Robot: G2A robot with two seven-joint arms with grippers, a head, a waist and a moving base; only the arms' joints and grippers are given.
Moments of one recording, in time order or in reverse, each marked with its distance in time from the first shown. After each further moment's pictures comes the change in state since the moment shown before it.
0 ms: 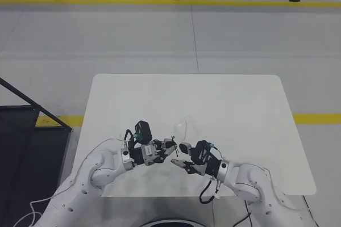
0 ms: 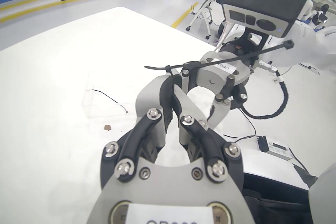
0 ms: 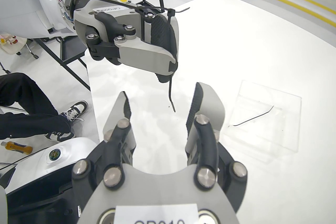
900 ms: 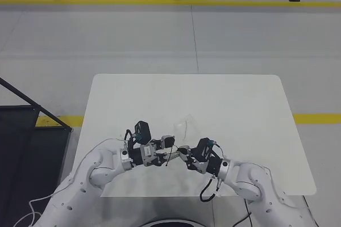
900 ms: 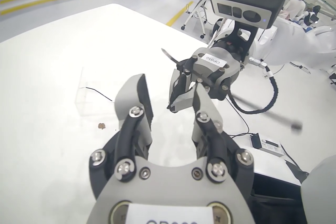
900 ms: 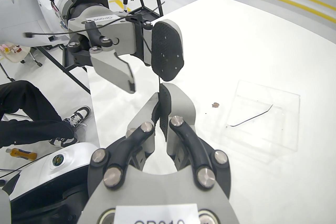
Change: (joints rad) left arm -0.001 -0.003 -0.017 0.021 -0.062 -0.052 -0.049; right arm -0.001 -0.006 0.015 0.020 0.036 -0.008 -0.018
